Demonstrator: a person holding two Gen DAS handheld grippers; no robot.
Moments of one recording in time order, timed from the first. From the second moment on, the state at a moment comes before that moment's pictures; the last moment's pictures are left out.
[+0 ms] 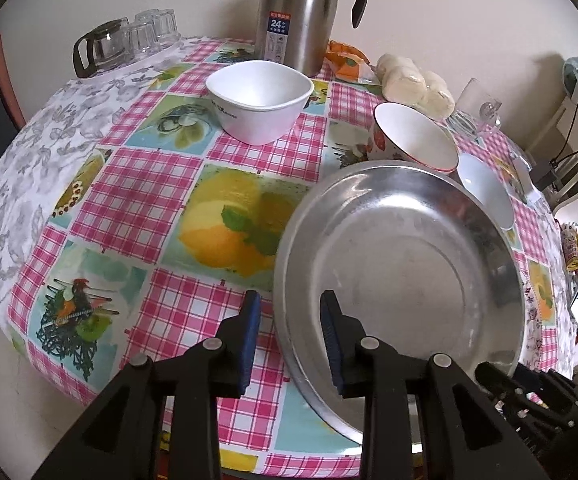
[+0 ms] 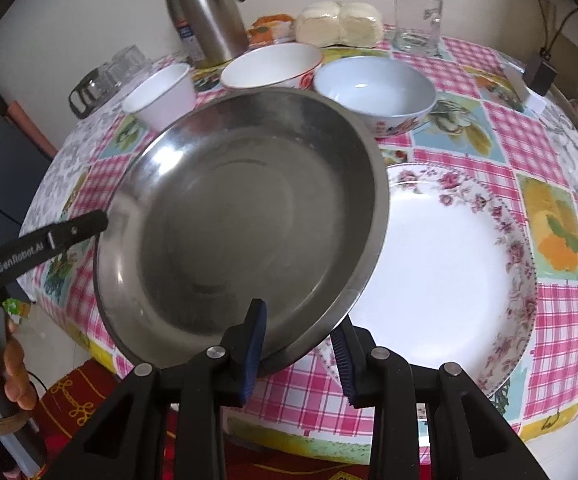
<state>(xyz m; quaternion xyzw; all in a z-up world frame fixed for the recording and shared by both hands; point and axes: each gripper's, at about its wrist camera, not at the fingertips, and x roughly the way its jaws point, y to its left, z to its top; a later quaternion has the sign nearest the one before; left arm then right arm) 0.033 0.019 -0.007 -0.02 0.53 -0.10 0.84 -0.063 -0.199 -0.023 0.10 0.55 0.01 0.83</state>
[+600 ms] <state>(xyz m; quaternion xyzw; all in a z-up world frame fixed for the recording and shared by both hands) 0.029 0.004 -0.002 0.04 0.51 -0.10 0.86 -0.060 -0.232 -0.008 0.12 0.50 -0.06 0.86</state>
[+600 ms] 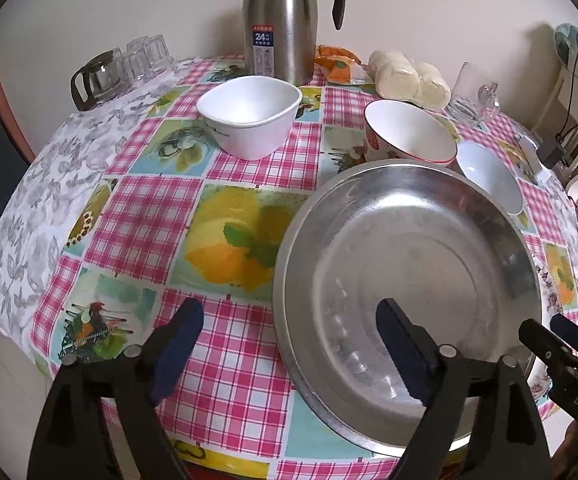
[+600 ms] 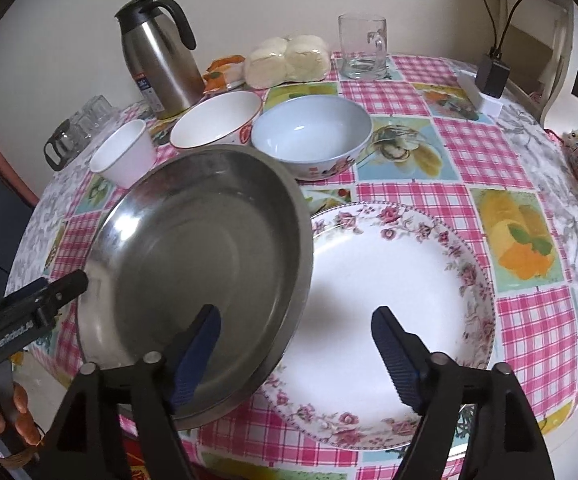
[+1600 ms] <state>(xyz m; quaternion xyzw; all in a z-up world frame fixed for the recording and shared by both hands) -0.006 -0.065 0.024 0.01 0.46 -0.23 0.86 -0.093 -0.354 -0.011 0.23 0.46 -0.18 0.84</state>
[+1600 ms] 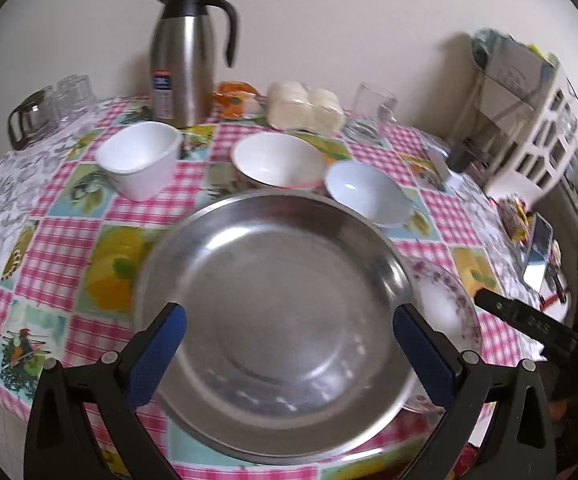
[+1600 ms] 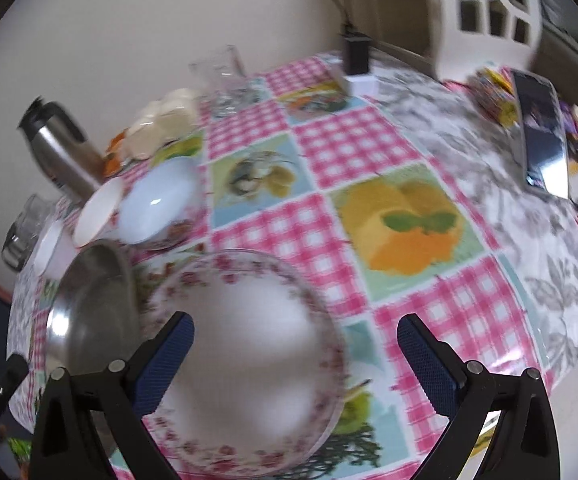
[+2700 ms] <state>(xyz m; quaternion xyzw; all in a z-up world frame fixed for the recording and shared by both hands) -0.023 -0.185 0.036 0.05 0.51 -0.35 0.79 -0.127 -0.440 -0.048 0.35 0.44 -0.26 0.78</state>
